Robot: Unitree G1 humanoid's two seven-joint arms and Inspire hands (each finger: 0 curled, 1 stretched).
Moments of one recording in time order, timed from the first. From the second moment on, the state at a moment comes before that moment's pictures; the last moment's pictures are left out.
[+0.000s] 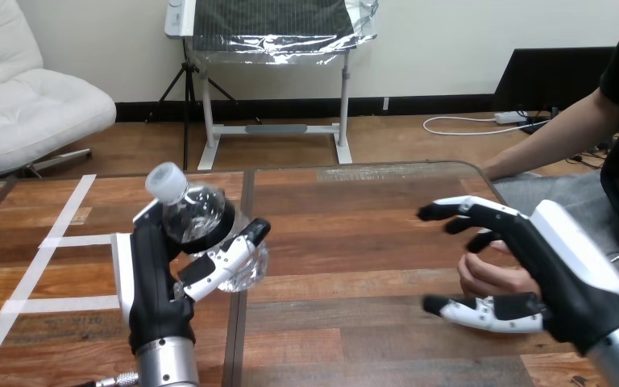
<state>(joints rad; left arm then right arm) 0.07 -0.05 -0.07 0.17 0.20 -0.46 0.36 0.23 -0.50 -0.12 -0.32 -0.36 -0.21 0.27</state>
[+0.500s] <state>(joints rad) 0.10 -0.05 -0.12 0.06 0.16 -0.46 0.32 0.22 -0.60 -0.19 -0.37 -0.43 -0.08 0.33</state>
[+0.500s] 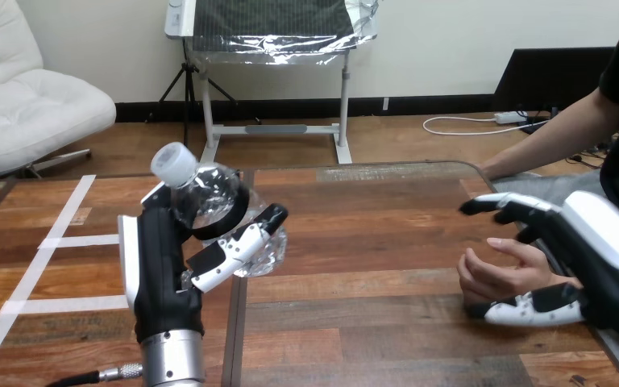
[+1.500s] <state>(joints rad) 0.16 -0.05 -0.19 0.01 0.16 -0.46 0.31 0.17 -0.73 -0.20 -0.35 -0.56 0.06 0.42</state>
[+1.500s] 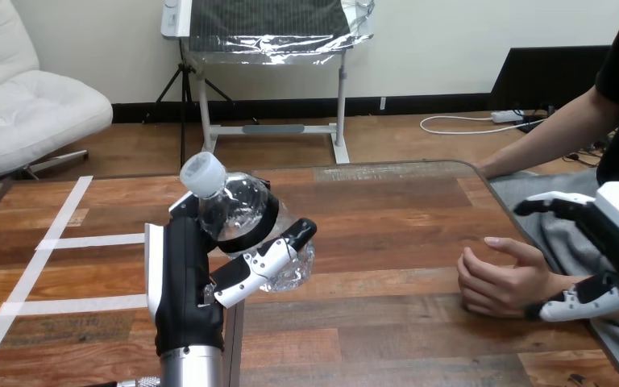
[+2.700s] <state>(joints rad) 0.17 -0.05 -0.19 0.00 0.15 -0.46 0.31 0.05 -0.83 -0.09 -0.18 -0.69 0.18 0.58</state>
